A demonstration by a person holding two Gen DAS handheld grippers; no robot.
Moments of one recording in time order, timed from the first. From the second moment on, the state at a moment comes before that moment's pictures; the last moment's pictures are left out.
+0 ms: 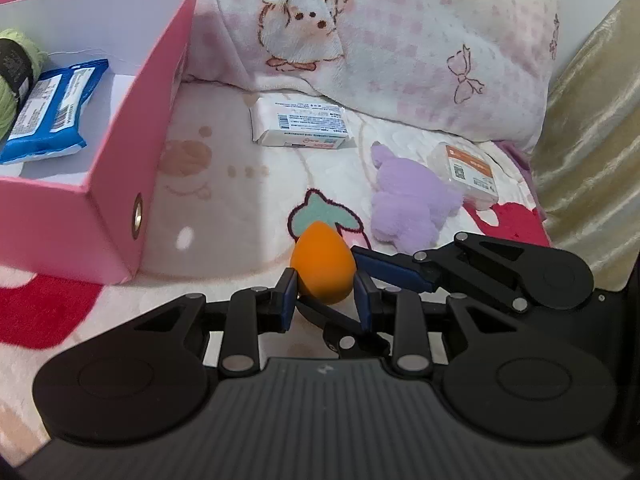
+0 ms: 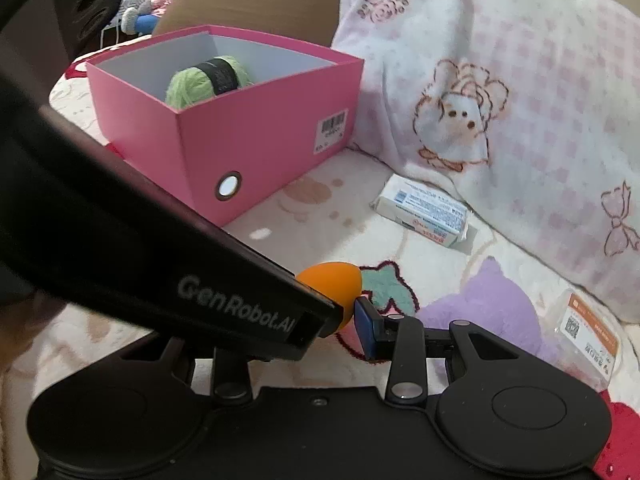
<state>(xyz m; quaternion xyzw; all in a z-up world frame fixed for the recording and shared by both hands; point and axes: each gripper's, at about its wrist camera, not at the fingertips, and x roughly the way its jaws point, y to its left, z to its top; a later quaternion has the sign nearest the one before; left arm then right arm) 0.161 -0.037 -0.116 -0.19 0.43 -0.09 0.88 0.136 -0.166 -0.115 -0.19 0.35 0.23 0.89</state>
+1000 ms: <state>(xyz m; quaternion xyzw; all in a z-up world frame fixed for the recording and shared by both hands) 0.060 -0.021 -0.019 -0.12 0.47 -0.09 0.87 0.034 -0.129 -0.034 -0.18 0.31 0.29 0.89</state>
